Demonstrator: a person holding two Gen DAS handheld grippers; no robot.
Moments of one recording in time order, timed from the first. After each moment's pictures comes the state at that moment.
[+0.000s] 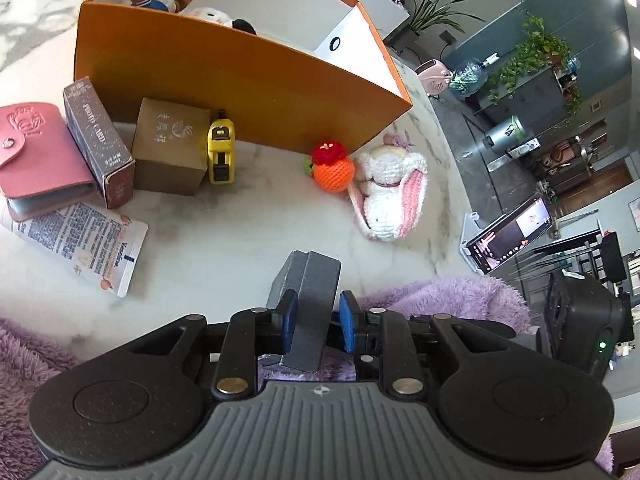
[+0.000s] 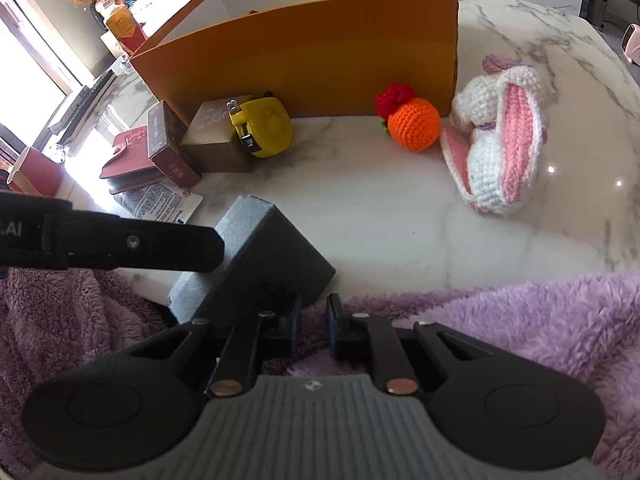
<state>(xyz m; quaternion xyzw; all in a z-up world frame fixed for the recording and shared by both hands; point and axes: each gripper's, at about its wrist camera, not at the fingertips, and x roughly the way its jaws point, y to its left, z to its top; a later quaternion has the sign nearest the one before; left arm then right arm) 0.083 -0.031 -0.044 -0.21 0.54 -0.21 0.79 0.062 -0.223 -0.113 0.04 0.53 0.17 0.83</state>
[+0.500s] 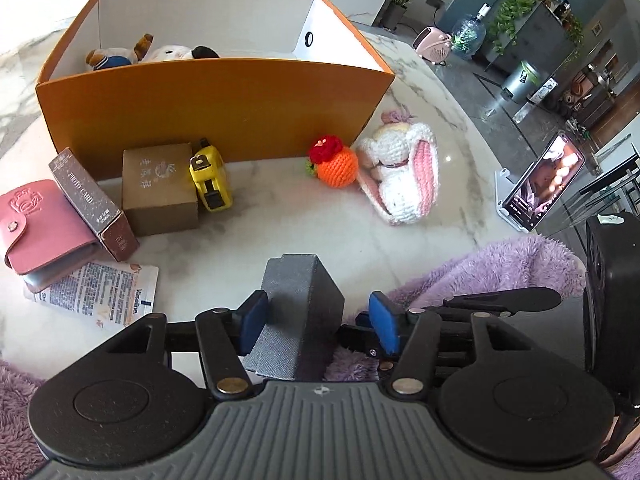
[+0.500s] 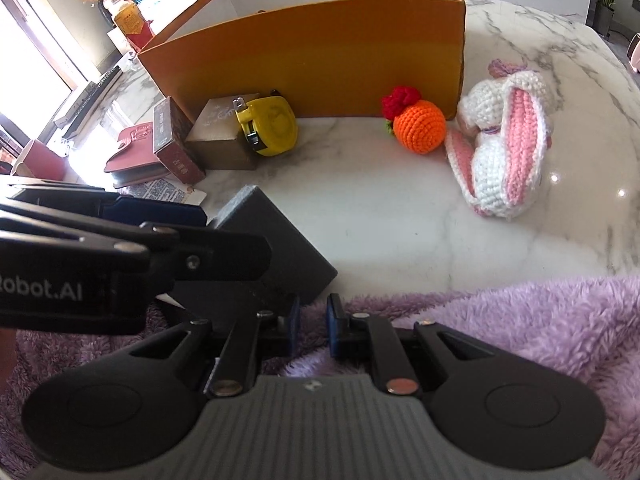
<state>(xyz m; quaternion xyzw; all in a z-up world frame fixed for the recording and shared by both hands) 0.079 -0.062 -0.039 -0.07 0.53 -0.21 0.82 0.061 -0.223 -0.115 0.03 0.52 0.18 0.83</state>
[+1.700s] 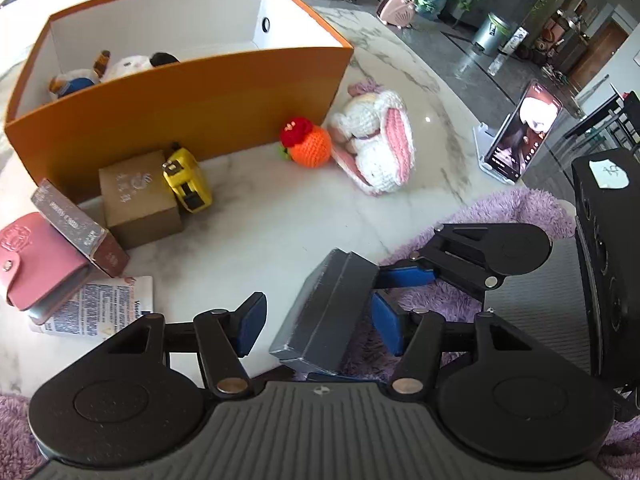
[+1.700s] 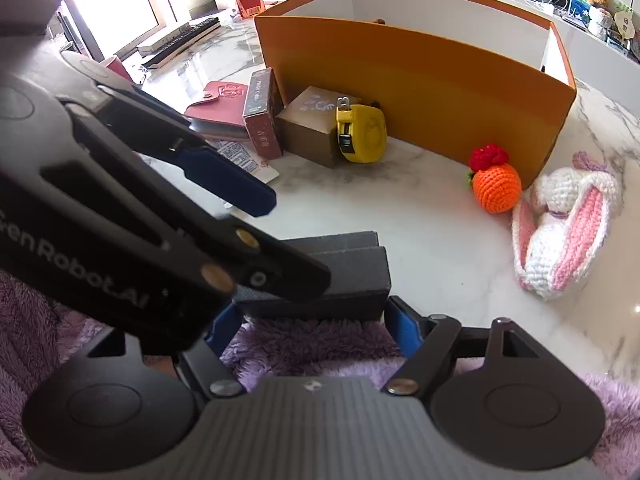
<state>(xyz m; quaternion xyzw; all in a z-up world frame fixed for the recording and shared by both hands) 0.080 -0.073 -0.037 0.00 0.54 -0.26 0.80 0.051 -0.201 -0.108 -0.10 0.48 0.30 0.82</state>
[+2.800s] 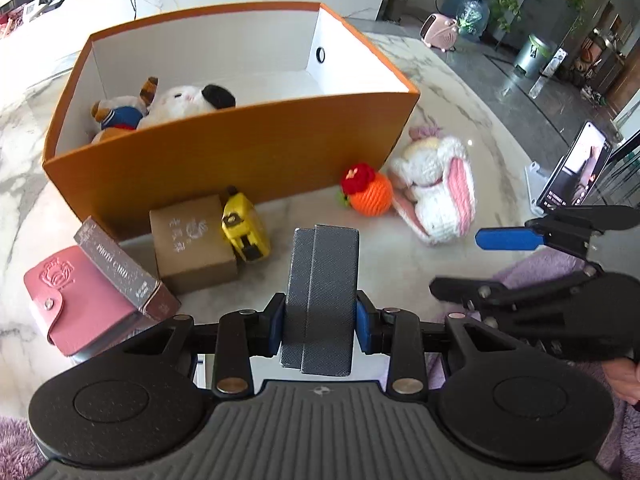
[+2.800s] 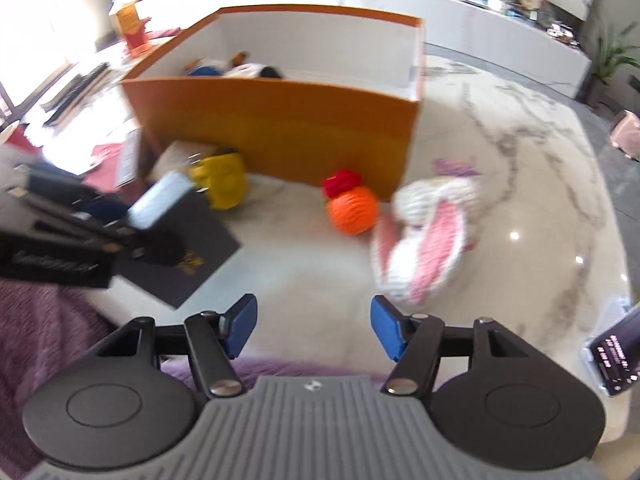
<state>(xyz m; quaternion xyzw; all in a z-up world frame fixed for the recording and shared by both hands) 0.114 -0.062 -0.028 0.00 0.51 -0.19 0.84 0.090 -0.245 -0.078 -0.07 0.48 0.15 0.86</state>
